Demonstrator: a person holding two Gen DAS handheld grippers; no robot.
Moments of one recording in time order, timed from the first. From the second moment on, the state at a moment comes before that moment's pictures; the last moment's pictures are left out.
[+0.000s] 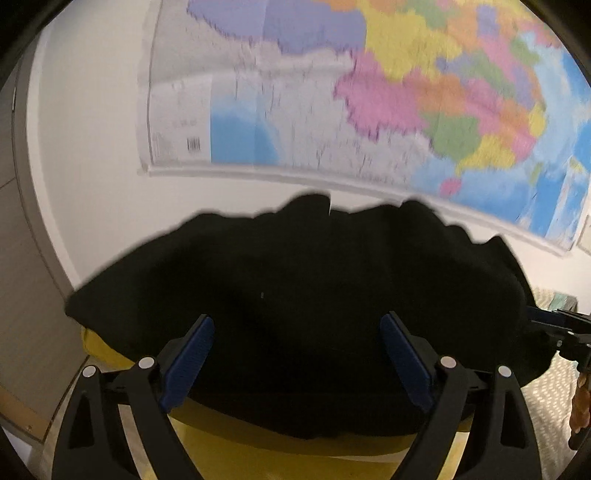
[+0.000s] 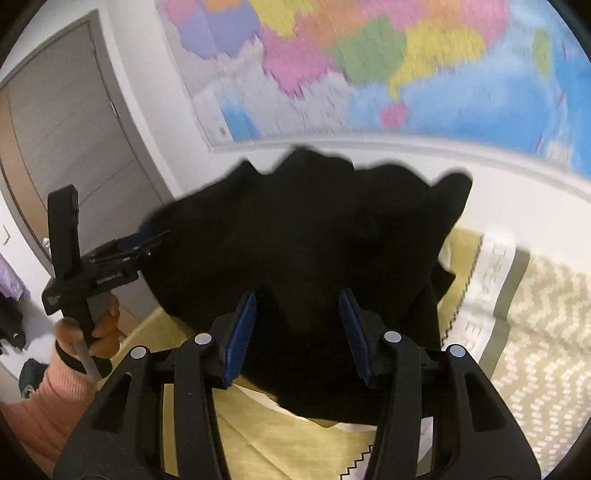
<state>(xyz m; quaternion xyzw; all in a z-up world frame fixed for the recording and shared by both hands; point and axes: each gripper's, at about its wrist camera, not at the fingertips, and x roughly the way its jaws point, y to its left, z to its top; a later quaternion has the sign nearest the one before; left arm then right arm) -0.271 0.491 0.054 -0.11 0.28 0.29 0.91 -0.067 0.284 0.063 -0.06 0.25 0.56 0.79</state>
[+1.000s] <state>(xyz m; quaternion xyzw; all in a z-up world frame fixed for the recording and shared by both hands) -0.287 0.412 0.056 -0.06 0.26 0.35 0.90 -0.126 0.257 0.063 -0.10 0.17 0.53 0.83</state>
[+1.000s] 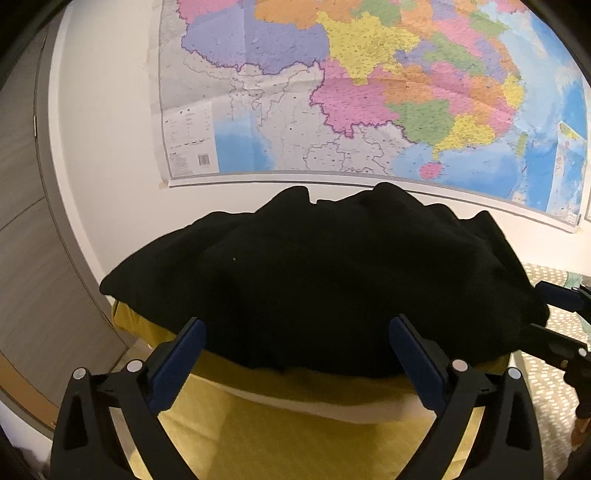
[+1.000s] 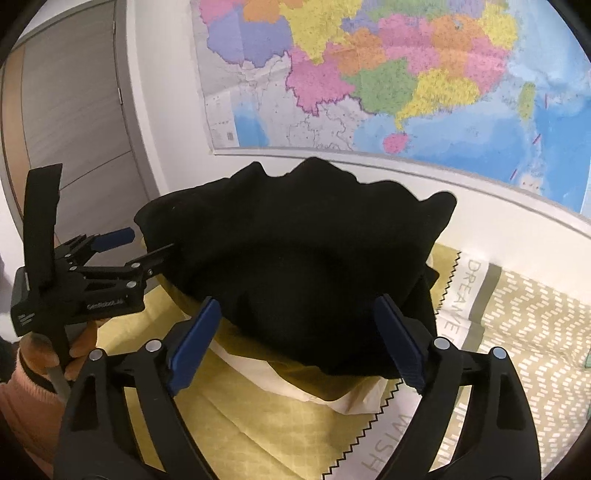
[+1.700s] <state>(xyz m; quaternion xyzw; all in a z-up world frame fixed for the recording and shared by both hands) -0.323 0.354 0.039 -0.10 0.26 0.37 0.89 -0.167 0.217 0.036 -0.10 0.15 0.51 0.84</state>
